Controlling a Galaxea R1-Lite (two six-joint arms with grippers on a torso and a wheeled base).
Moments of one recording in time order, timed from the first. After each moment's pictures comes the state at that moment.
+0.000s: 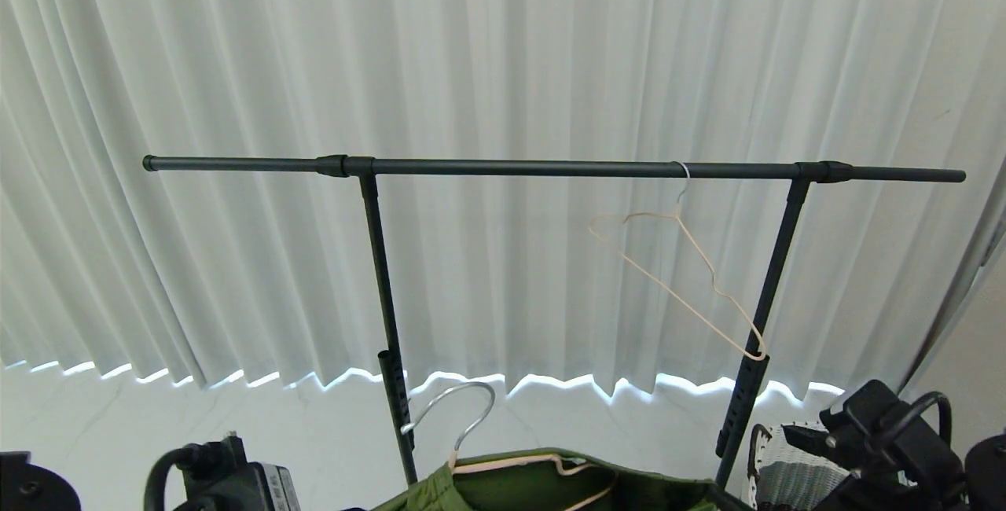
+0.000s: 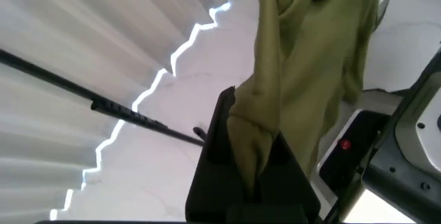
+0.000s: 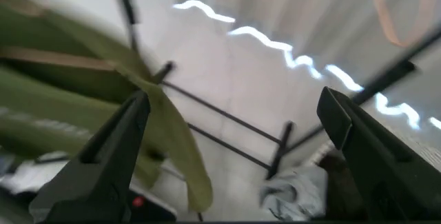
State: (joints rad) left arm -0.91 1.09 -0.35 -0.15 0.13 0.29; right arm 0.98 1.34 -0.19 -0.65 -0.37 0.20
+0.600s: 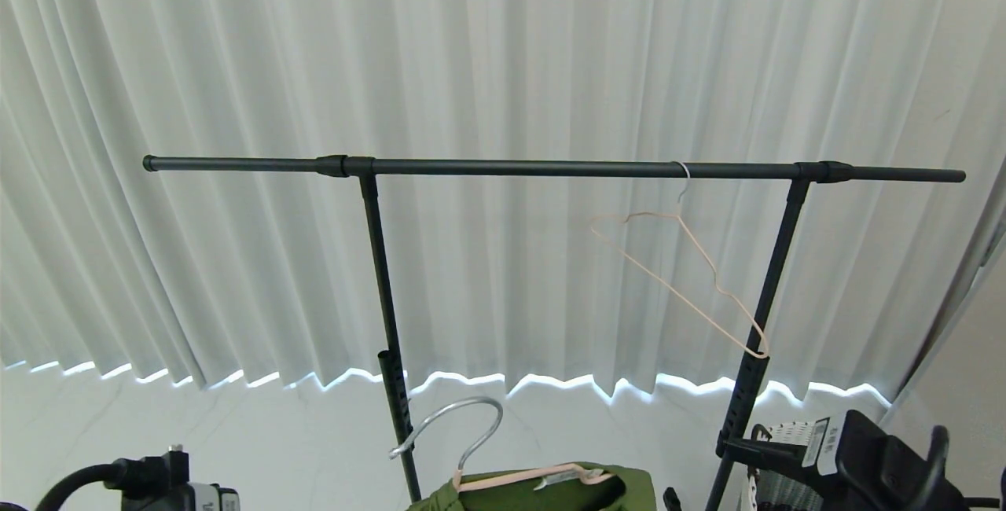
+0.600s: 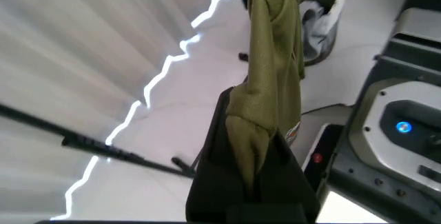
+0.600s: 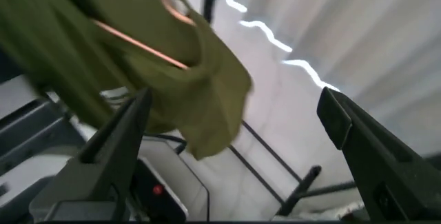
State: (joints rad) left arm -0.91 1.01 -0.34 -0.17 -0.01 0.30; right arm 1.12 1.31 -0.28 -0.60 -0.20 0.07
